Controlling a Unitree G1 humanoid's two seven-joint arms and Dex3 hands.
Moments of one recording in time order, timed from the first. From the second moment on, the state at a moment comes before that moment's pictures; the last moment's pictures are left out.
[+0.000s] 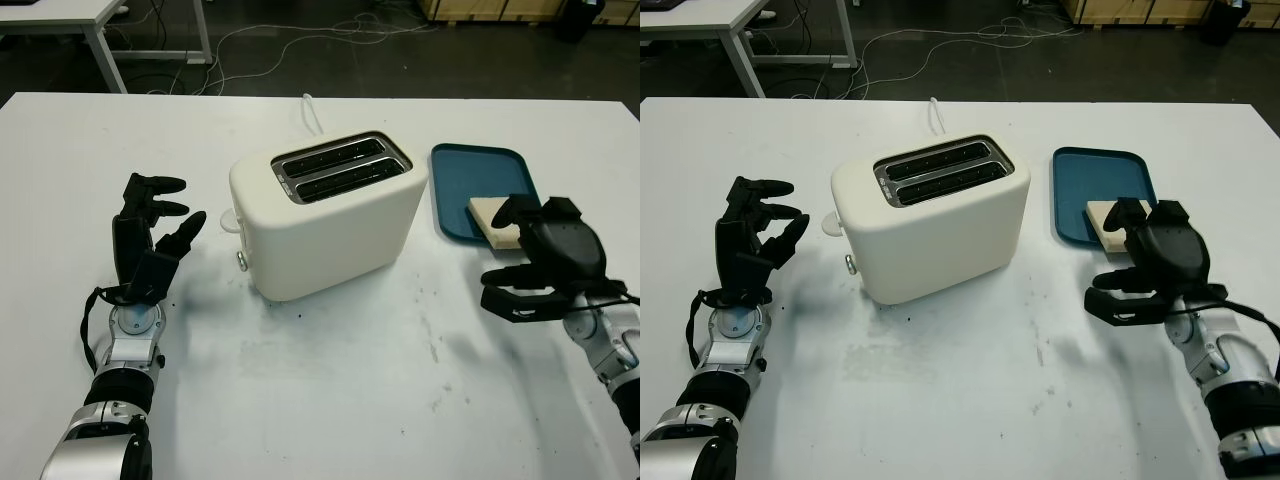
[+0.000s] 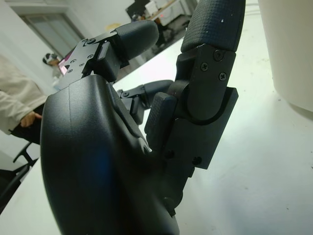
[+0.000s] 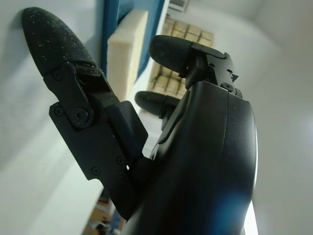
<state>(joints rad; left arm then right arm) -0.44 0.25 0.19 0.87 0.07 -0.77 0.19 -0.37 -0.73 0.19 0.63 -0.84 -0.15 -0.35</state>
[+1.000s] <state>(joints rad) -0.44 0.25 0.19 0.87 0.07 -0.76 0.18 -0.65 -0.67 0.42 1.20 -0.88 -0.15 -0.69</state>
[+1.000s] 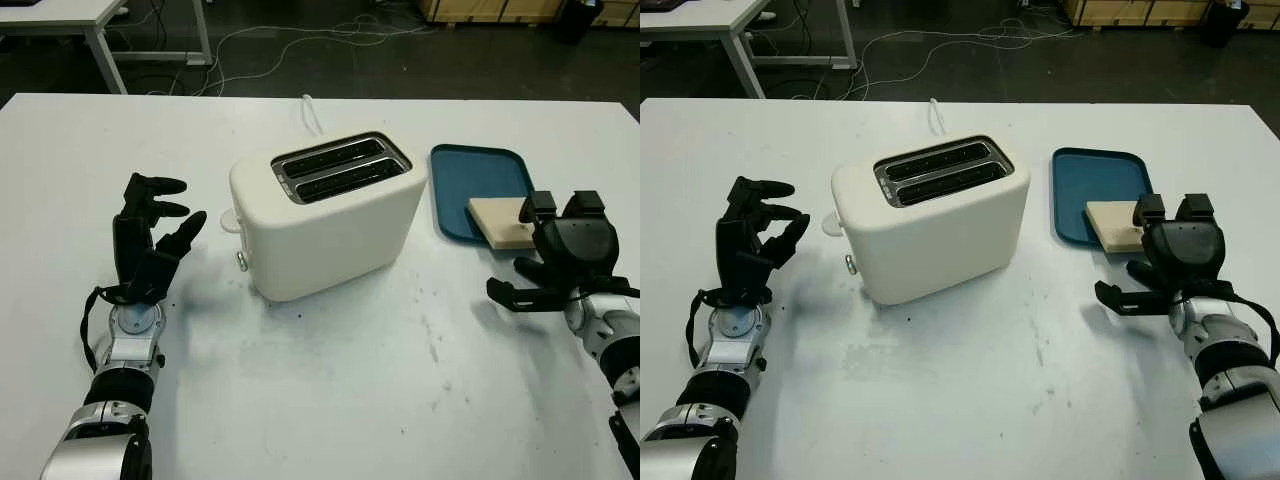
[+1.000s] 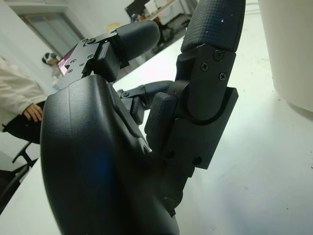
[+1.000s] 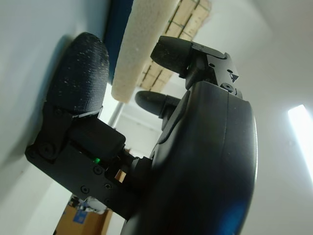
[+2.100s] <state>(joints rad) -0.44 0.25 0.19 0.89 0.07 -0.76 0.17 -0.73 -0.61 0.61 1.30 -0.87 -0.17 -0.95</state>
